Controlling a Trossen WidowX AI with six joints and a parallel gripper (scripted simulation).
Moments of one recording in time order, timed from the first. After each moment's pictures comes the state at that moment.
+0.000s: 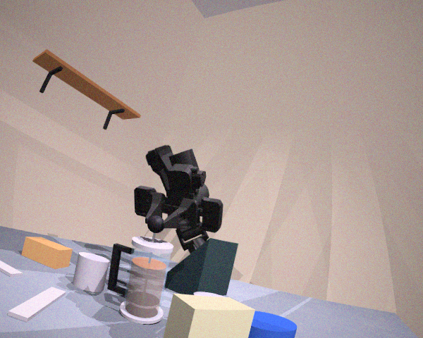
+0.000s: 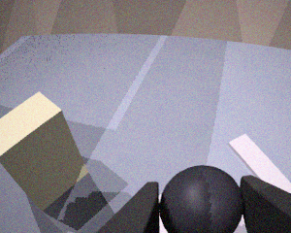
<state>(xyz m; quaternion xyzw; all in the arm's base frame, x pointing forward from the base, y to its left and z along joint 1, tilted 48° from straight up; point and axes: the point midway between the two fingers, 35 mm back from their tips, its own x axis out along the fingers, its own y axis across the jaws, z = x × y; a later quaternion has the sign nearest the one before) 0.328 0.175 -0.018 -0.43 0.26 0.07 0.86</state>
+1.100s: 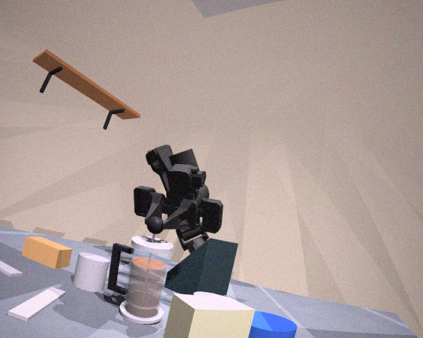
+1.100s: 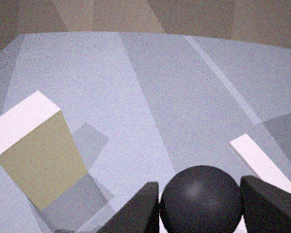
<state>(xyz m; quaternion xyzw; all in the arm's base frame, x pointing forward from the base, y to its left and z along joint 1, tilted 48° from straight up) 0.331 0.176 -0.020 -0.43 0.26 0.07 0.86</state>
